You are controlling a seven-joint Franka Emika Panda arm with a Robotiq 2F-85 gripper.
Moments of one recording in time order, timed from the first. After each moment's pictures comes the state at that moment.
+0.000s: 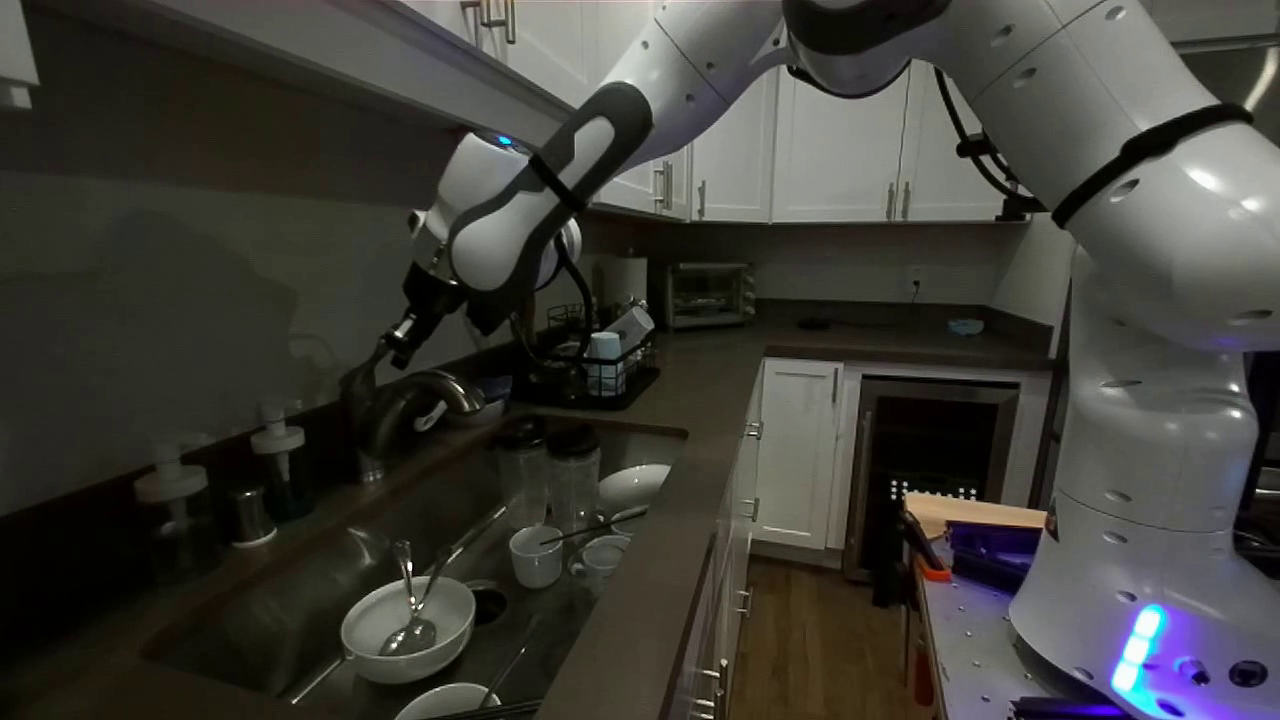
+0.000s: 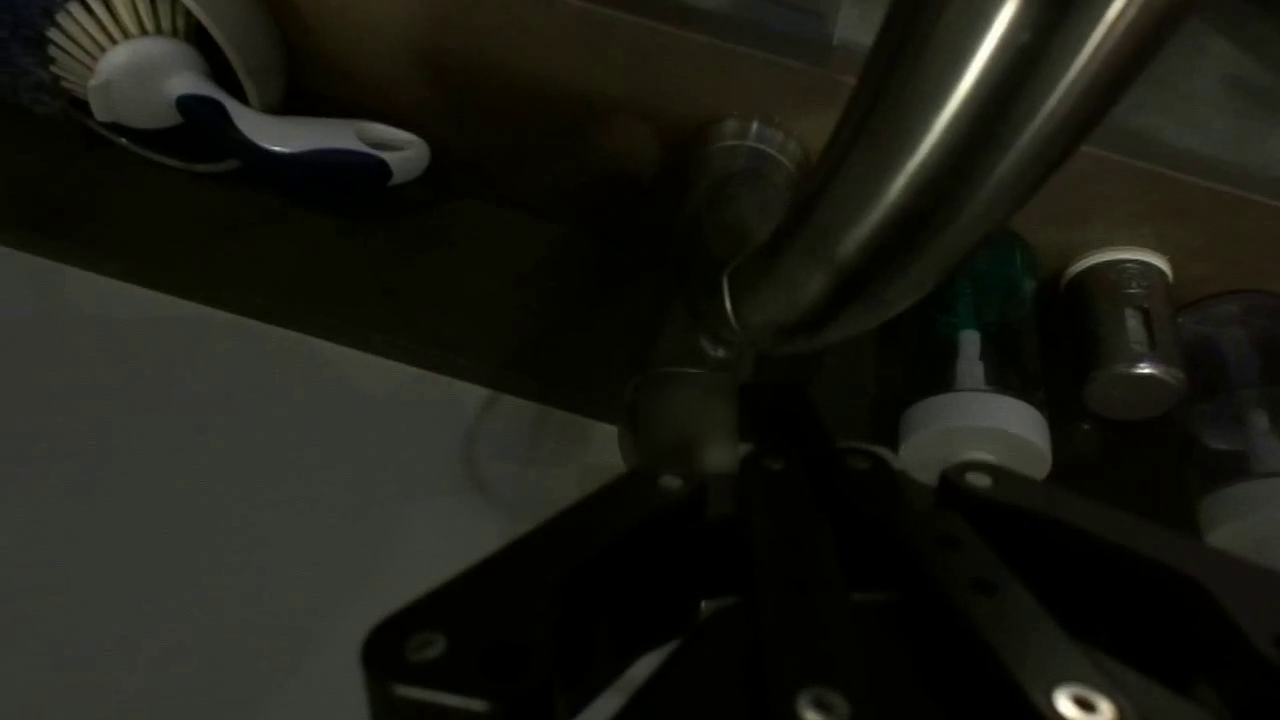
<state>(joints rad) -0.06 0.62 0.02 -1.67 -0.22 2.95 -0.16</state>
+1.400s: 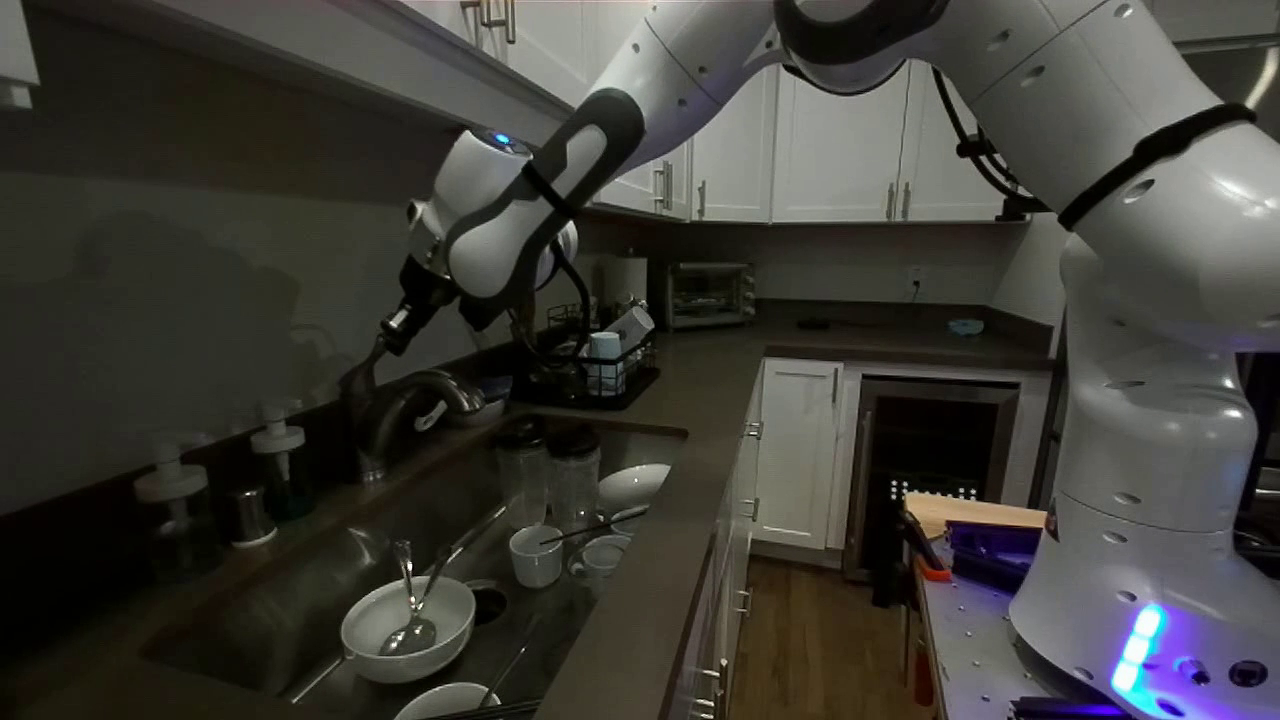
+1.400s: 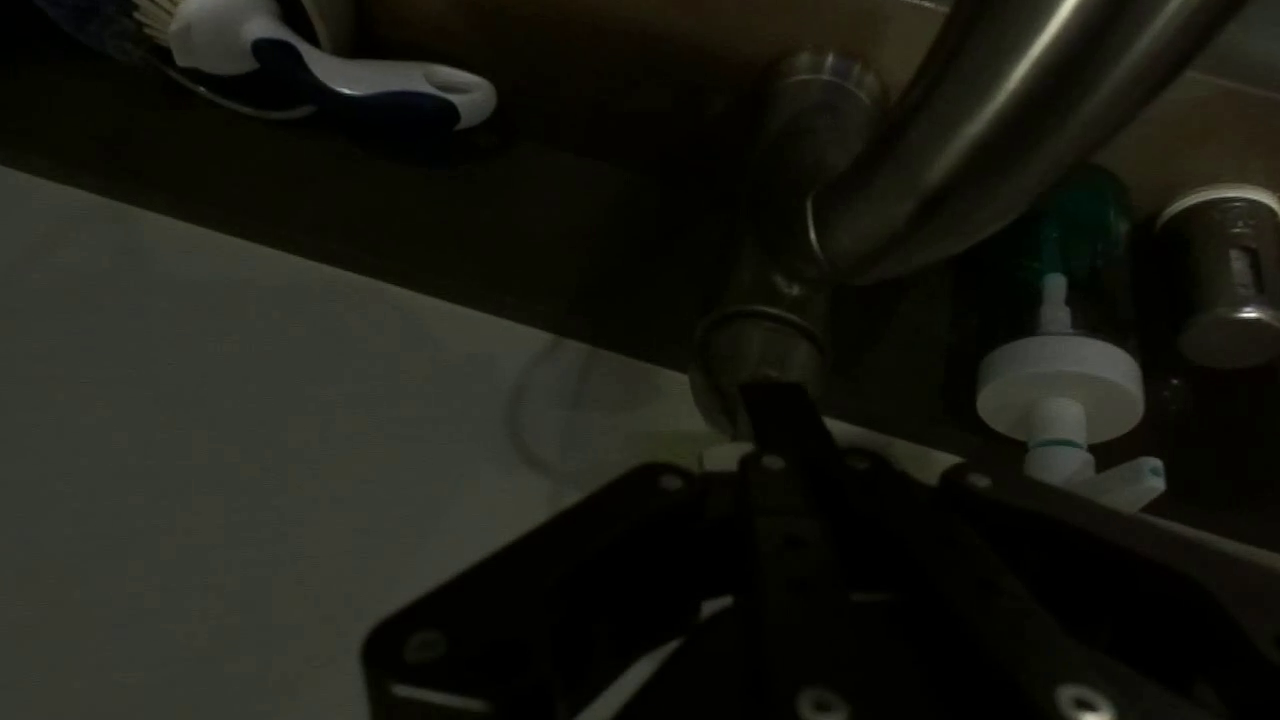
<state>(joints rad) 0.04 0.63 -0.10 -1.64 -0.22 3.00 -0.10</state>
